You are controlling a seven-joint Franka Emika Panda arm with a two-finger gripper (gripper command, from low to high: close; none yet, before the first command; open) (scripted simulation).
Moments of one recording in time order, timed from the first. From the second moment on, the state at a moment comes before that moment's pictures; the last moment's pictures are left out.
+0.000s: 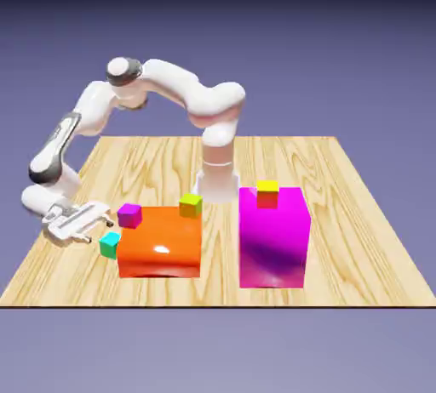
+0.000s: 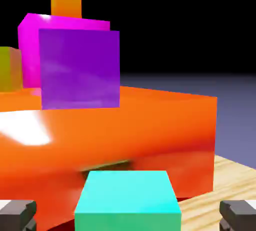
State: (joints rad) arm -2.07 1.35 0.91 -1.96 0.09 1.91 -1.47
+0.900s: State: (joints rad) arm -1.67 0.62 0.41 -2.12 -0.10 1.65 -1.50
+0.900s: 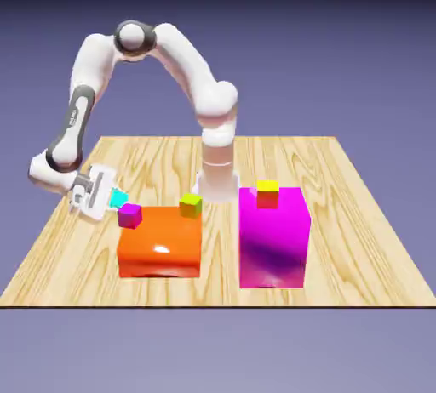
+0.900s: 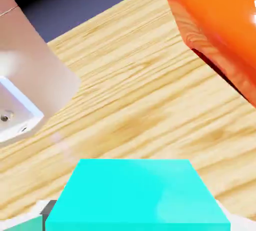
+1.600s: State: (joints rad) arm -0.95 -0.01 -0.35 -2.36 -0.06 1.72 -1.48
